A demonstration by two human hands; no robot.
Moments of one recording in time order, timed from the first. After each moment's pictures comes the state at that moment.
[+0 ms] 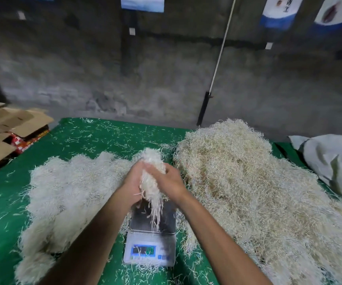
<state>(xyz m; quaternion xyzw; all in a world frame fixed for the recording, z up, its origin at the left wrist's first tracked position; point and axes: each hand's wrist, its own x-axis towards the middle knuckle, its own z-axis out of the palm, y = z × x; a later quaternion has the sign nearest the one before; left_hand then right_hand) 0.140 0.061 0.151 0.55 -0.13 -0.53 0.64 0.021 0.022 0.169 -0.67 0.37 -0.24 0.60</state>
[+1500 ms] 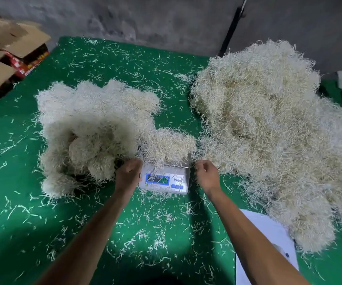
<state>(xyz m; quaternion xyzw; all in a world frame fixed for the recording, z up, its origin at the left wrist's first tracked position) 0.133 0.186 -0.056 0.73 -0.16 -0.33 0.58 -0.075 0.035 -0.039 -0.64 0.56 -0.18 0.49</state>
